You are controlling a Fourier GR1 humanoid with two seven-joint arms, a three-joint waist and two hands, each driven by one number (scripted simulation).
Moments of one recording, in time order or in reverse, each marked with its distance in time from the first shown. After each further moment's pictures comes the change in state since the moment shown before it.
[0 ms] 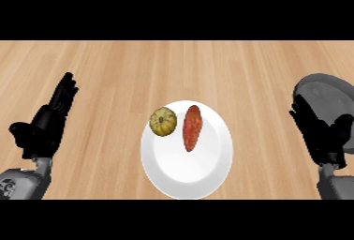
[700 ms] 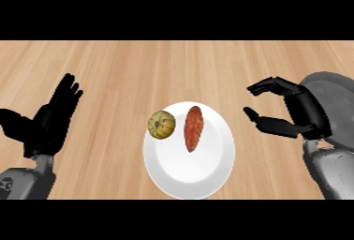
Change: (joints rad) left arm 0.001 -0.070 0.069 -0.006 0.142 -0.031 0.099; right arm -0.205 -0.009 0.122 -0.147 0.172 0.077 -0.214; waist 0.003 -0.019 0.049
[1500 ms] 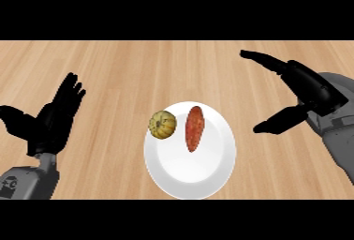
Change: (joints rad) left arm -0.010 -0.042 0.025 0.002 -0.021 -0.019 0.028; right arm -0.230 -0.179 0.110 -0.032 0.242 0.246 0.174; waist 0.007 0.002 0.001
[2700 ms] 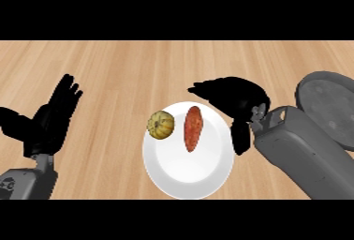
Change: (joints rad) left arm 0.014 -0.033 0.060 0.007 -0.034 -0.052 0.002; right arm -0.231 0.171 0.277 0.016 0.244 0.498 0.413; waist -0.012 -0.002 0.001
